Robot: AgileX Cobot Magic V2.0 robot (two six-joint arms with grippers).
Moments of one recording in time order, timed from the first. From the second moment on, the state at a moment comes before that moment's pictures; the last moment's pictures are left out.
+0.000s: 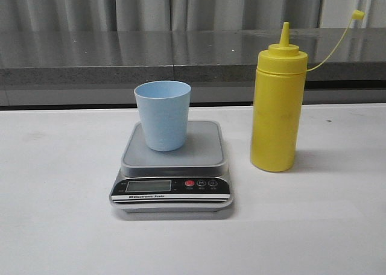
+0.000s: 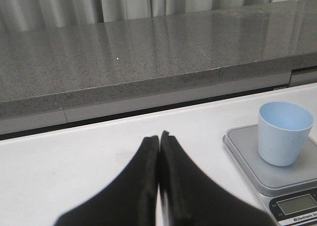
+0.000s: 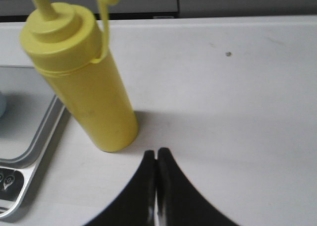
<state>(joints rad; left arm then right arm) -0.19 0.37 -0.36 0.00 0.22 0.03 0.23 1.04 -0.40 -0.05 -0.11 0.20</state>
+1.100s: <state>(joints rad) -0.19 0.37 -0.36 0.00 0.22 0.03 0.26 1.75 -0.33 -0.21 -1.12 0.12</state>
